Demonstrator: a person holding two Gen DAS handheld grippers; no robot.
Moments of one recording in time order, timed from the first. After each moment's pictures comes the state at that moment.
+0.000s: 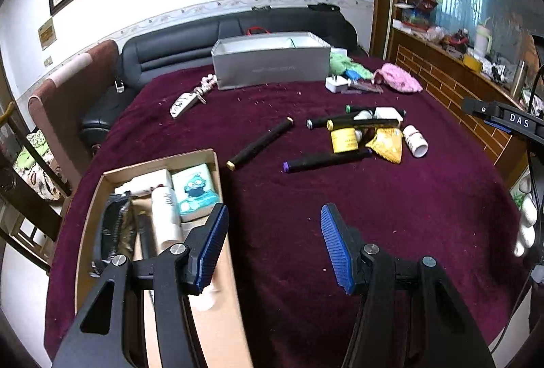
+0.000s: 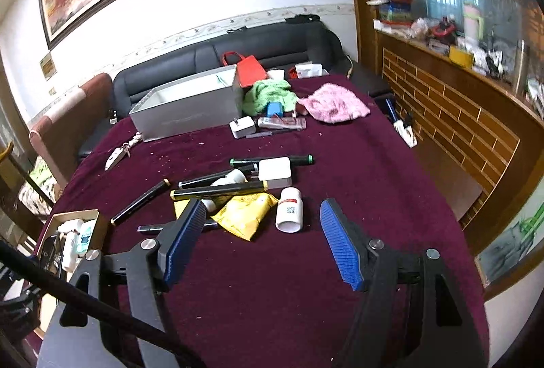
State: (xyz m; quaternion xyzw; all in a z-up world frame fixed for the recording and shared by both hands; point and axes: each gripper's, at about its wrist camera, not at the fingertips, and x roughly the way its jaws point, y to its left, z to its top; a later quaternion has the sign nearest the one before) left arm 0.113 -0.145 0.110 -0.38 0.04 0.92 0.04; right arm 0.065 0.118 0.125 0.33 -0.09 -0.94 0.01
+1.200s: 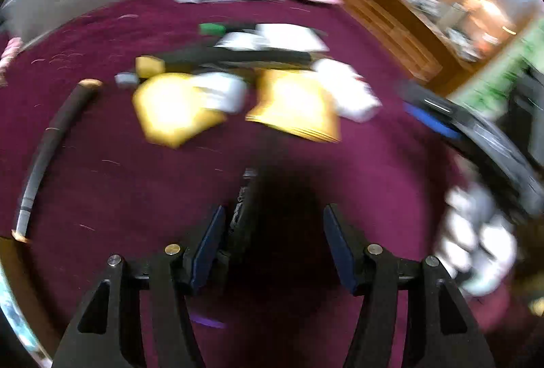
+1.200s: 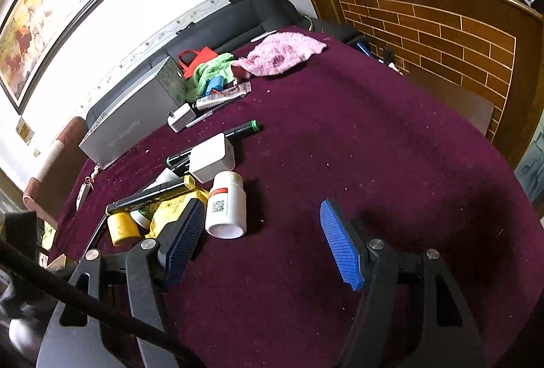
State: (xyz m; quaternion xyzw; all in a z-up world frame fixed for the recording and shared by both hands) left arm -0.027 -0.046 0.029 -0.54 0.03 0.77 0.33; right arm 0.026 0.190 0.036 0.35 -0.24 -0.91 -0.03
